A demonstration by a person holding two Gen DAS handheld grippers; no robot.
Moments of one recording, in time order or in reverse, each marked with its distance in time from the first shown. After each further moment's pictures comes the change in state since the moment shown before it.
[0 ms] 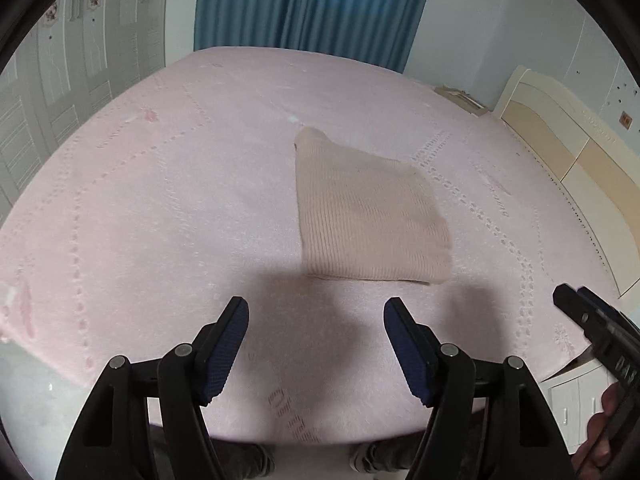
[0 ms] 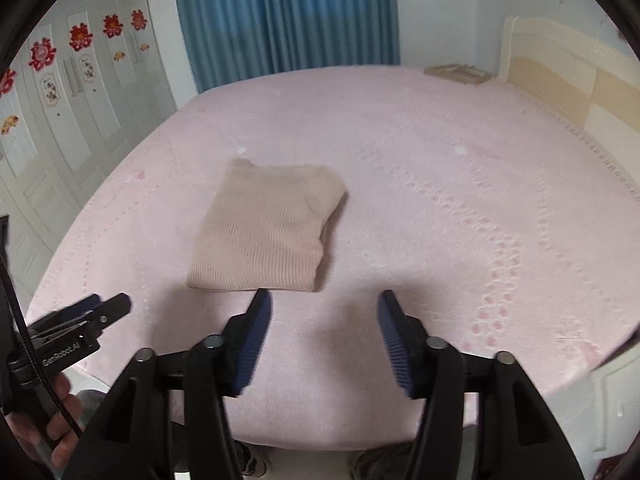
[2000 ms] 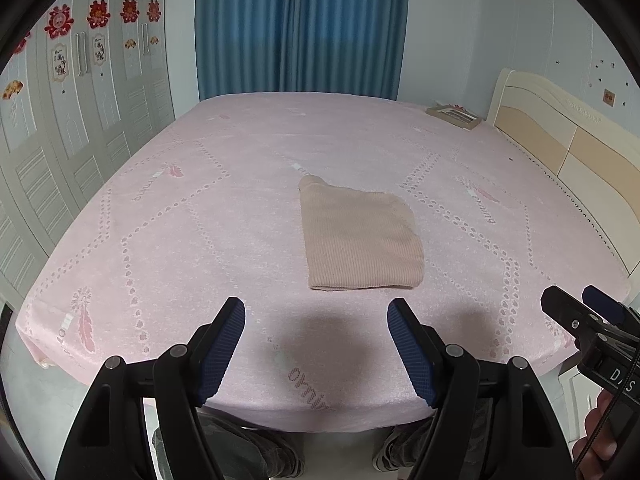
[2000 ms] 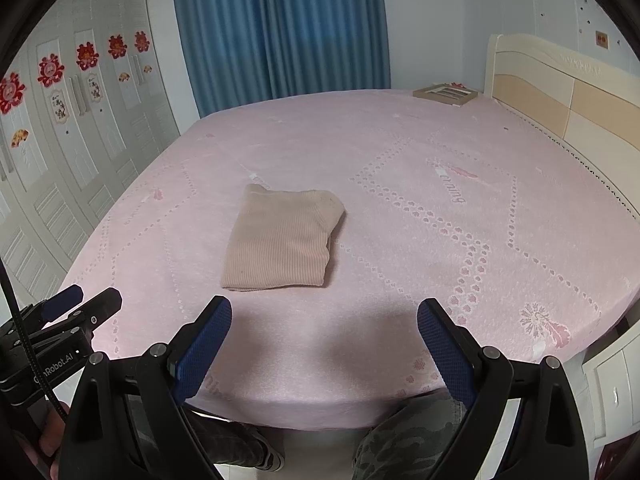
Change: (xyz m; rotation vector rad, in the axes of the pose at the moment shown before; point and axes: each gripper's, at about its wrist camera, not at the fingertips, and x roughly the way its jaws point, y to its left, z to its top) left arm -0.094 -0.032 -0.005 0.109 -0.130 0.096; right arm -0.086 0.002 -0.011 0.044 -0.060 0.029
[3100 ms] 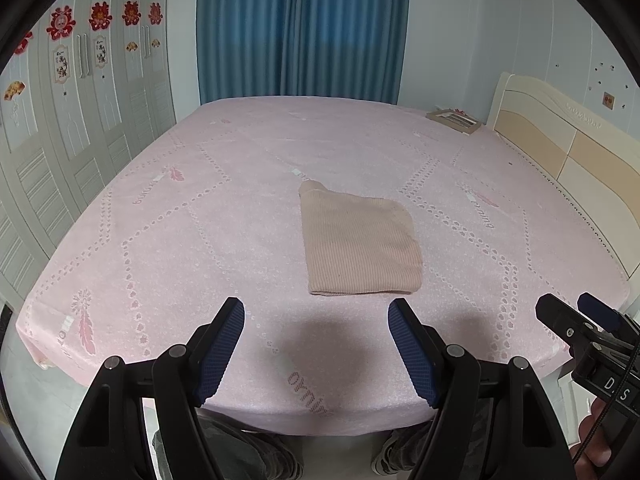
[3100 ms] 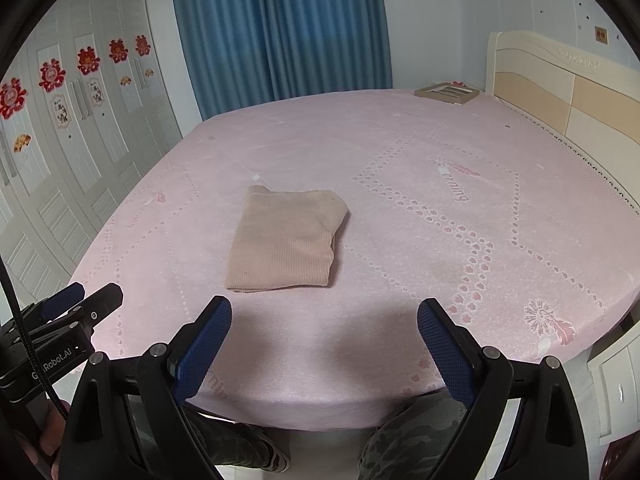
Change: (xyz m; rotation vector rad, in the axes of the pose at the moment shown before) left arm -0.004 0.003 0.002 -0.002 -0.014 -0.002; right arm -0.001 0.000 -0.001 0.014 -0.002 0.017
